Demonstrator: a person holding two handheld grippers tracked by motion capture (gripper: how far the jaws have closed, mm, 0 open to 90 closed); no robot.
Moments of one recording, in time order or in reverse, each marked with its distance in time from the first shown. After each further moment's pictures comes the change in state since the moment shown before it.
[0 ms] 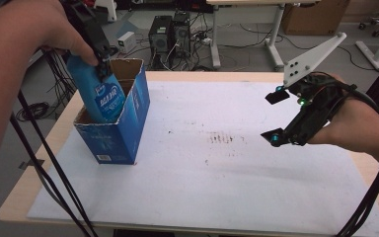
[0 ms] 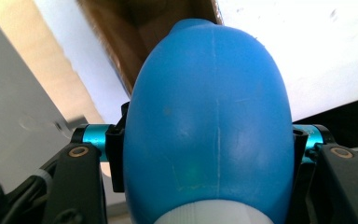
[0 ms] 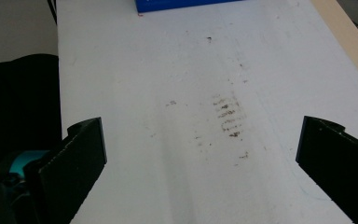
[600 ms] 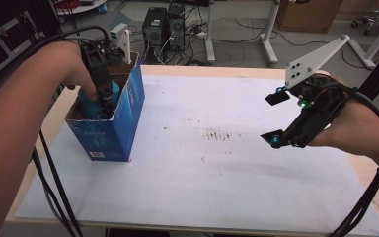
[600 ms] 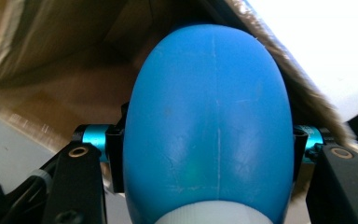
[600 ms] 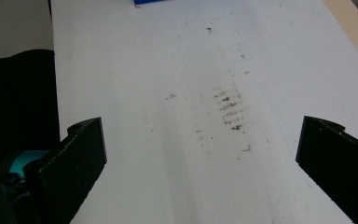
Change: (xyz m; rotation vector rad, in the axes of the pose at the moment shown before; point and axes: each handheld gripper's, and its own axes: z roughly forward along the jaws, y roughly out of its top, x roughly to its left) left arm 0.005 0.017 0.094 0.029 0.045 0.415; right arm -0.001 -0.005 0.006 0.026 -0.001 0.022
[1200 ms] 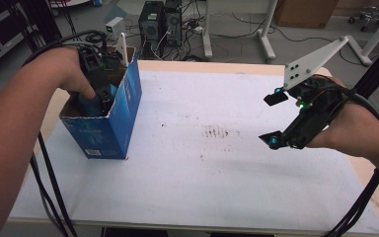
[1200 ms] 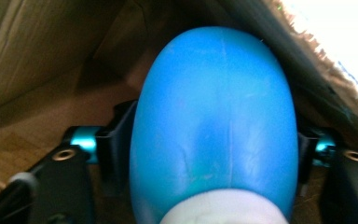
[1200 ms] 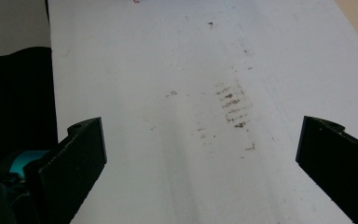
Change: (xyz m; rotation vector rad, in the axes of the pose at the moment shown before) left arm 0.012 0.002 0.020 -0.029 -0.046 -0.005; right arm -0.001 -0.003 0.009 0.009 0.008 0.010
